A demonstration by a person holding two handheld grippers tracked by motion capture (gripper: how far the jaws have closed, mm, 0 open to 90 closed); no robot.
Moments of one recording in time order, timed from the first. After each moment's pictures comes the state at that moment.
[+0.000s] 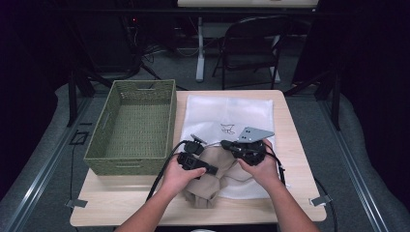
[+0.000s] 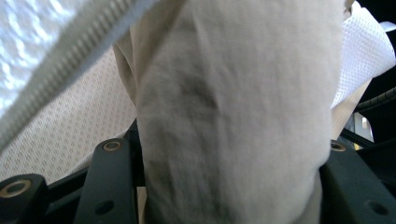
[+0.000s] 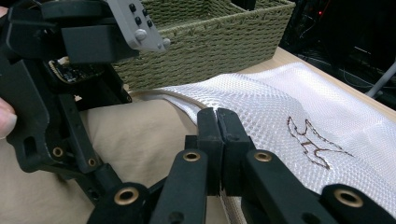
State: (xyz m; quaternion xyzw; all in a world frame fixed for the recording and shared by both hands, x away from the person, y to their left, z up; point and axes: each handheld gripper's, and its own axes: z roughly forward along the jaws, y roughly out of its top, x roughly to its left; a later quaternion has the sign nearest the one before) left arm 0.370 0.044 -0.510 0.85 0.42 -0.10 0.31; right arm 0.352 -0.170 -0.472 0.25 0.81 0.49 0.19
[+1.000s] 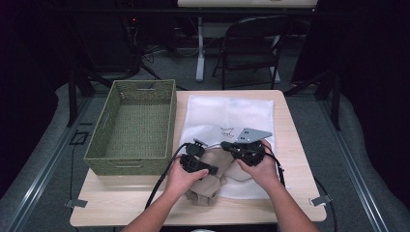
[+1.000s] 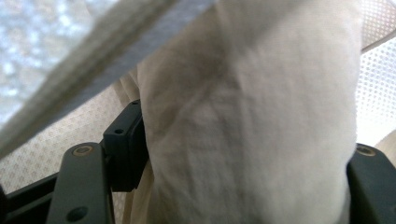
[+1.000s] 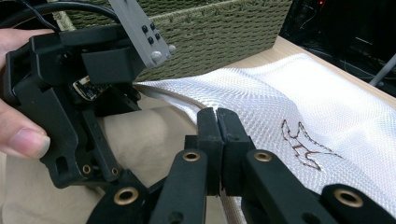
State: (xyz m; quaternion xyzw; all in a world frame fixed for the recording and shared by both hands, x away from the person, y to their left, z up) left arm 0.374 0.040 -0.535 0.84 0.44 -0.05 0.30; right arm 0.355 -0.169 -0.481 0.26 0.82 0.47 0.19
